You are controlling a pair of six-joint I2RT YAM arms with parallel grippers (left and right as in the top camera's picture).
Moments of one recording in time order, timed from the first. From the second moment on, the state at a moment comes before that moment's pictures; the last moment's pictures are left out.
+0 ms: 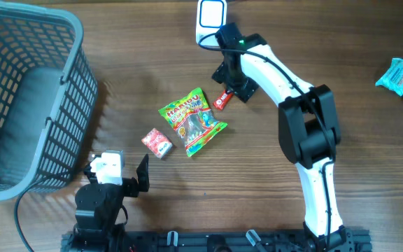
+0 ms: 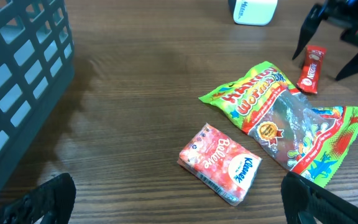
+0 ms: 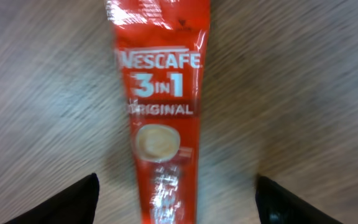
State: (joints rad) left arm -0.09 0.01 0.16 -0.59 0.05 -0.07; right arm 0.42 2.36 1.90 -1.00 0.02 1.08
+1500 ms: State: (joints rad) left arm -0.09 0.01 0.16 -0.59 0.05 -0.07; right arm 0.39 2.09 1.95 -1.03 -1.19 -0.24
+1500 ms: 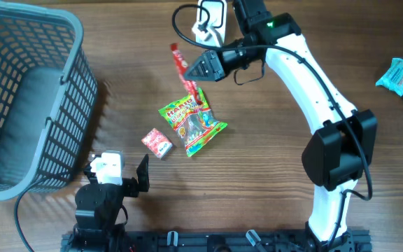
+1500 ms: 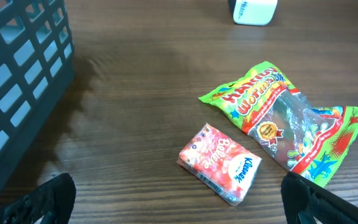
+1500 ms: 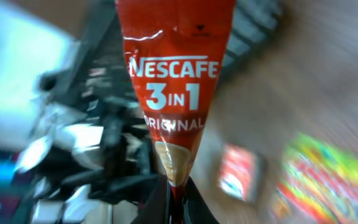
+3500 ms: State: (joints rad) left arm -0.09 0.01 0.16 -0.59 0.05 -0.07; right arm 0.41 2.15 1.93 -0.65 -0.29 0.37
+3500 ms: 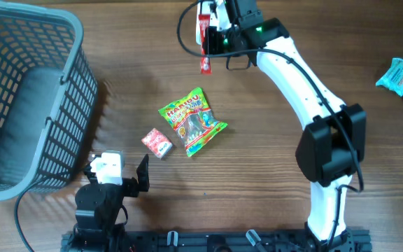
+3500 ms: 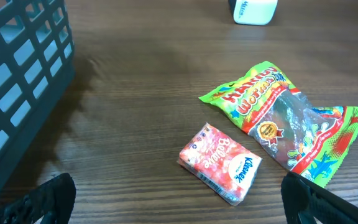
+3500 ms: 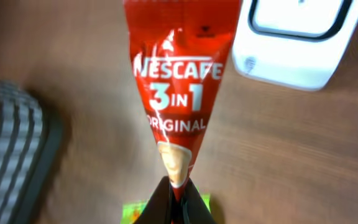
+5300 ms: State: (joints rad) left arm -0.09 0.01 0.16 -0.59 0.05 -0.07; right arm -0.32 2.13 1.92 -1.18 0.21 0.62
